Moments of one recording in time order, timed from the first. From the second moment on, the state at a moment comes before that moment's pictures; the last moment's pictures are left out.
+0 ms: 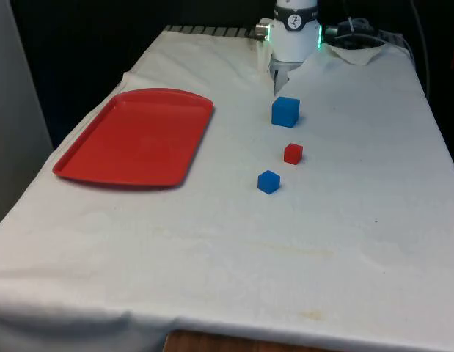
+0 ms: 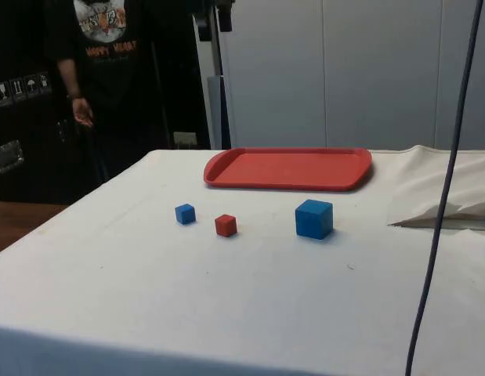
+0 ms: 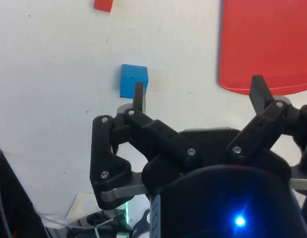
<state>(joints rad) 0.63 -0.07 -0.72 -2.00 -0.14 1.99 -0.01</state>
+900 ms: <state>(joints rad) 0.63 -0.18 -0.70 -2.19 -0.17 2.07 0.01</state>
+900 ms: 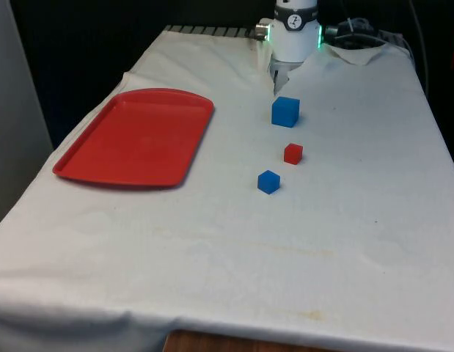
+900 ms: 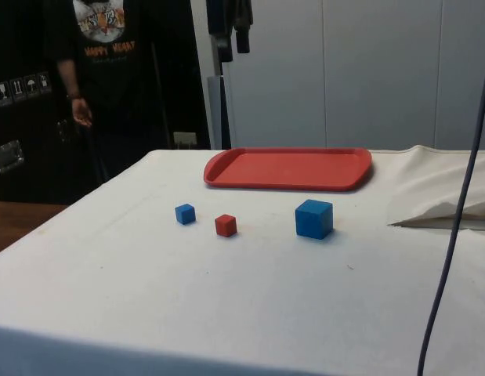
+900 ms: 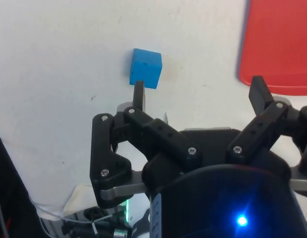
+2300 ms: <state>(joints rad) 0.62 -0.13 -0.69 -2.36 -0.14 2.21 -0.01</state>
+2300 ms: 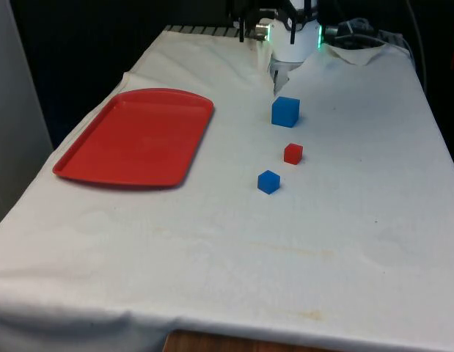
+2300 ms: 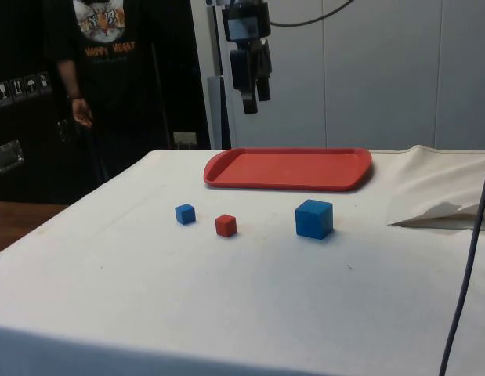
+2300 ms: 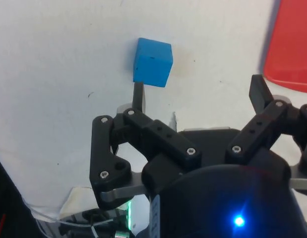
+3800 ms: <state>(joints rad) 0.62 -0.04 -0.63 -2.37 -0.07 2.06 0.07</state>
